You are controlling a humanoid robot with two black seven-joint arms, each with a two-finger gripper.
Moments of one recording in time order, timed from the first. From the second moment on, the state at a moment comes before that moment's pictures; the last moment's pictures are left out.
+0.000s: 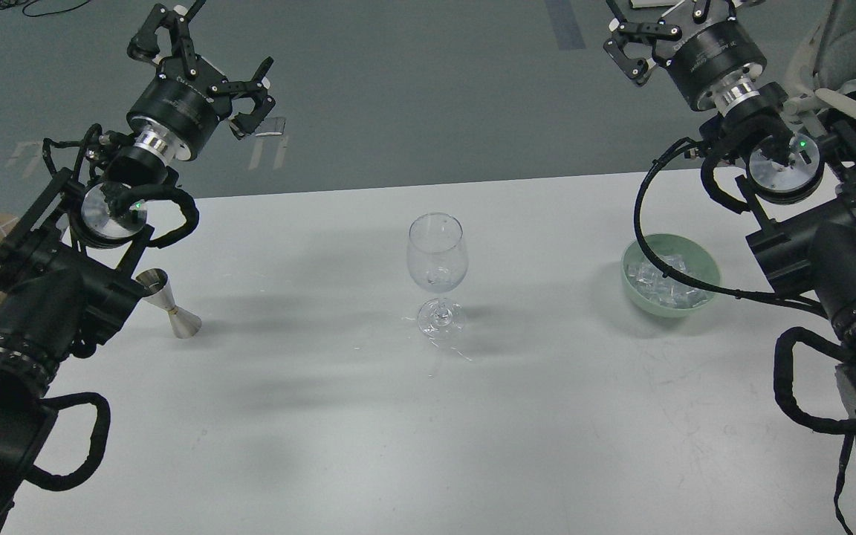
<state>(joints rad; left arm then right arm) -0.90 0.27 -1.09 -0.58 0.10 -0.49 -0.03 0.94 -0.11 1.36 0.56 -0.19 0.49 -0.05</state>
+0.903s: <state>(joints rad) -0.89 0.30 -1.10 -0.53 0.09 -0.49 -0.03 0.94 -0.15 1.35 0.50 -0.21 0.49 -0.04</state>
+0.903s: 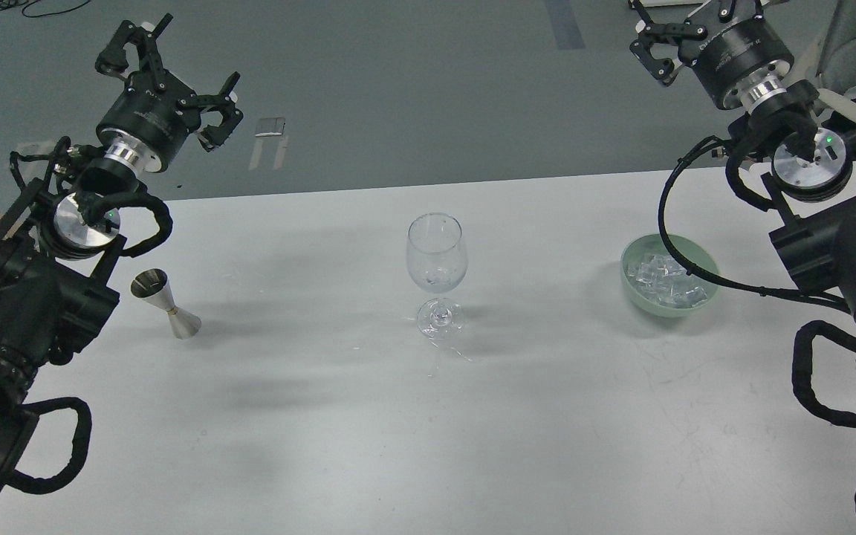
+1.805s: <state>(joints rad) -0.87 0.32 -1.08 -0.53 0.09 -0.49 -0.16 0.97 -0.15 1.29 0.49 -0.22 0.49 -0.04</state>
